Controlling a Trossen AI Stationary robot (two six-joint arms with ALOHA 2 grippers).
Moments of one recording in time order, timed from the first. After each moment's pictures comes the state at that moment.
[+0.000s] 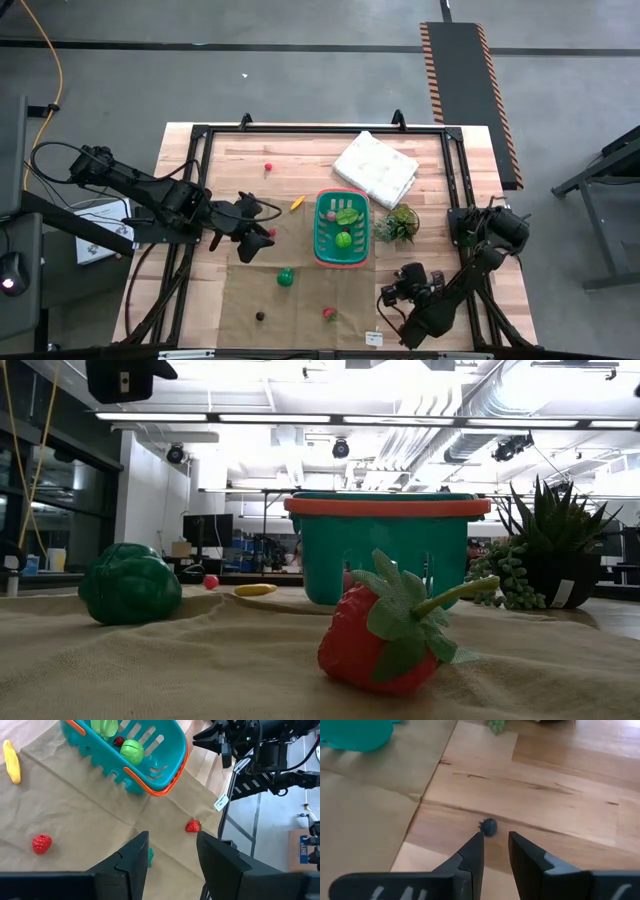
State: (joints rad) left arm -0.26 1.08 0.97 -0.63 -0.15 -0.96; right arm 0.91 1.96 1.23 -1.17 0.49 2.29
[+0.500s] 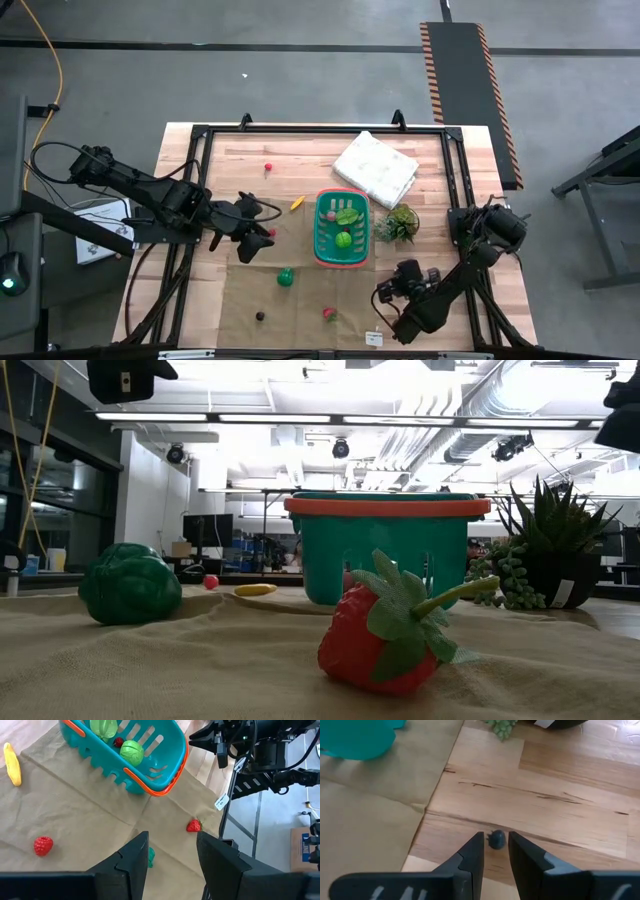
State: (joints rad) left arm -0.26 1.08 0.97 -0.63 -0.15 -0.95; right arm 0.86 1.96 1.23 -1.15 0.49 2.24
